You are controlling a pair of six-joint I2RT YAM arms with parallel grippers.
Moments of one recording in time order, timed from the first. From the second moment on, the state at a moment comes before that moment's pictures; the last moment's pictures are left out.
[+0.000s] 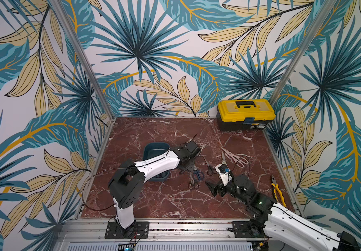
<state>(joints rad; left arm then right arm) -0.79 1.80 1.35 -0.71 -0.14 -0.62 0.75 0.68 0.30 -0.05 0.08 0.10</state>
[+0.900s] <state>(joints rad) -0.52 1.51 1.20 -0.72 -0.15 -0.50 0.75 0.65 0.30 -0.05 0.08 0.10</state>
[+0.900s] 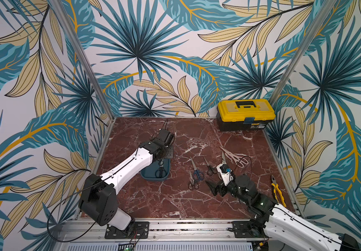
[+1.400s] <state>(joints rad) -0.45 1.52 1.05 -0.75 -0.12 -0.49 0.75 0.71 0.30 -0.05 0.06 0.10</state>
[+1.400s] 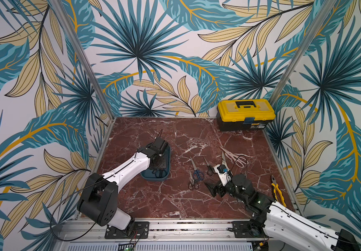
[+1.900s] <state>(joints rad) -0.42 1.64 1.05 -0.75 -0.12 -0.46 0.75 0.68 0.30 -0.05 0.06 0.10</state>
